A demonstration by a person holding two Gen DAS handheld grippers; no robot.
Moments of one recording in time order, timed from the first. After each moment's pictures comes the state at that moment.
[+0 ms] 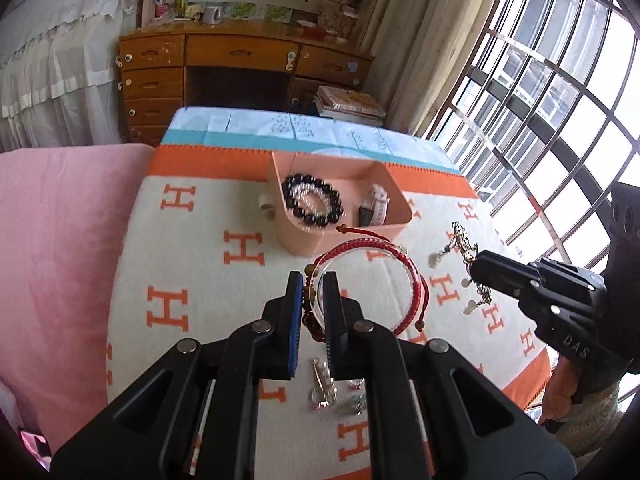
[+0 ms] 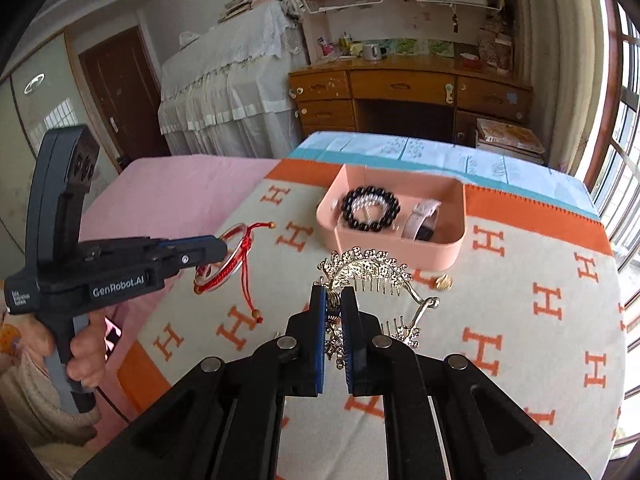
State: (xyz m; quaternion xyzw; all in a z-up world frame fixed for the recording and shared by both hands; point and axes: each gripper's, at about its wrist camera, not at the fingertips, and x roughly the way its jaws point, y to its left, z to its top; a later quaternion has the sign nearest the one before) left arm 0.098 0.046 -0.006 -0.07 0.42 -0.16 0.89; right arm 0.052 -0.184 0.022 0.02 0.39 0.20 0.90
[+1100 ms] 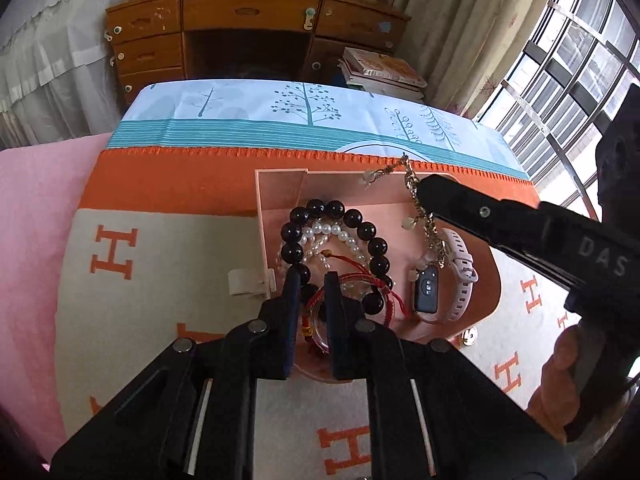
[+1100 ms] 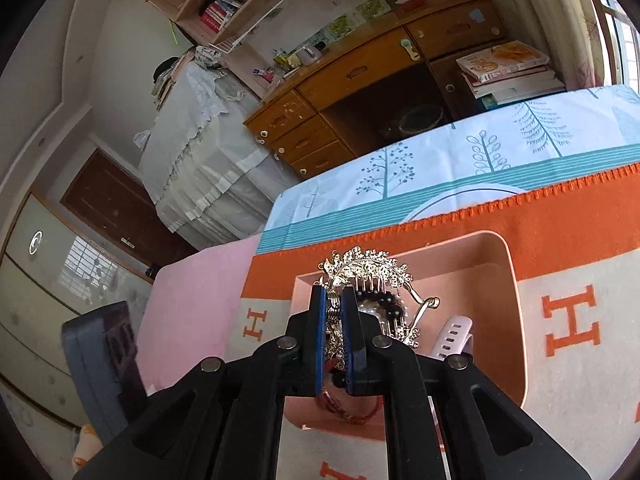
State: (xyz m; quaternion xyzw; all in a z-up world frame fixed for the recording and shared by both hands) left arm 0.268 -0.013 -0.100 -0.05 0.50 -0.11 0.86; right arm 0.284 -0.215 -0.080 0.25 0.44 0.17 0.85
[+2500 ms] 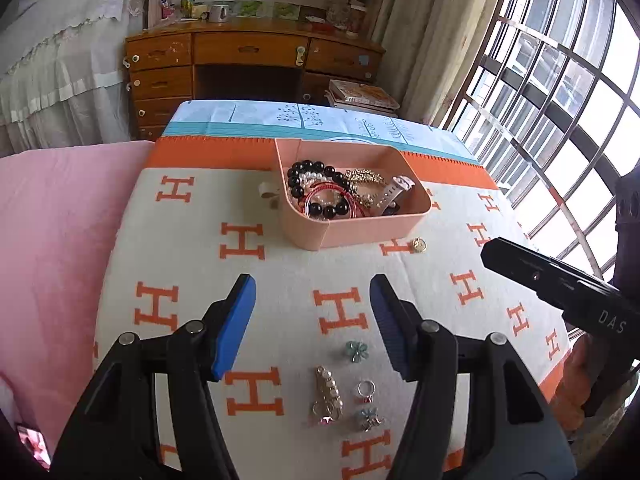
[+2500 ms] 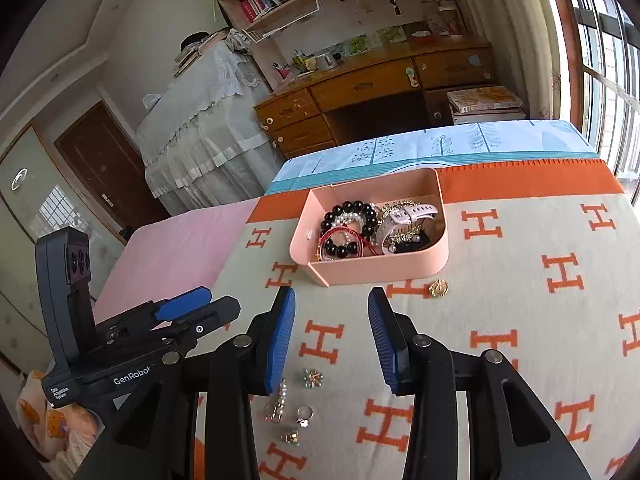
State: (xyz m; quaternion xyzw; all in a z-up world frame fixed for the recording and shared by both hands) left arm 0.094 0.026 -0.044 -0.05 0.43 -0.13 0.89; right arm 0.067 -0.219 -0.029 0.15 0.40 0.17 0.89
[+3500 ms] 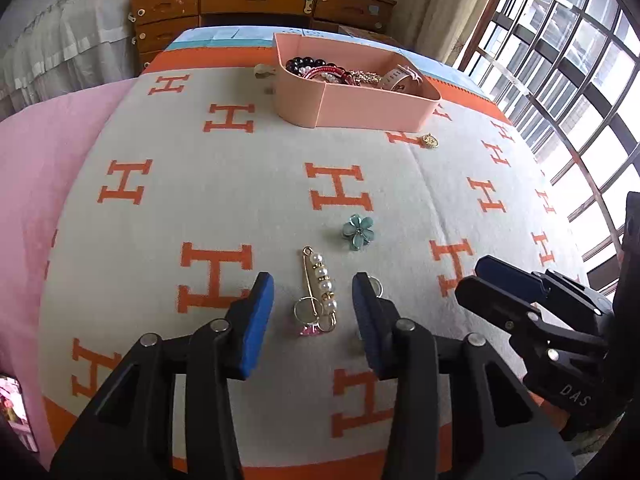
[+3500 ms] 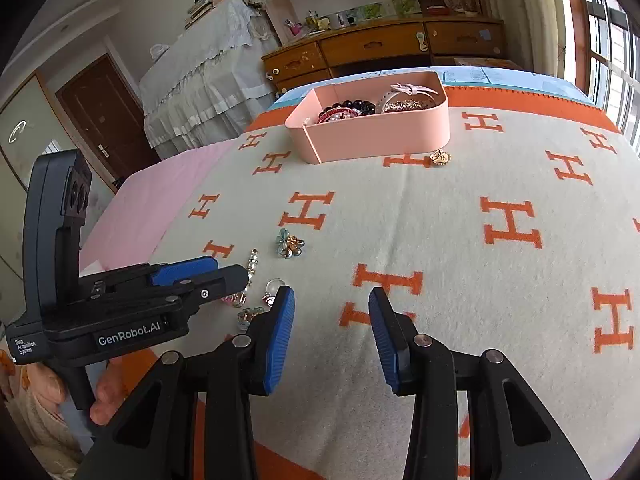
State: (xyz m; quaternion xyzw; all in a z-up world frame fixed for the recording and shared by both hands) left arm 0.052 0.001 -0.129 -0.04 0.50 -0.10 0.86; right arm -0.005 -0.200 -0.124 0.09 0.45 0.19 0.87
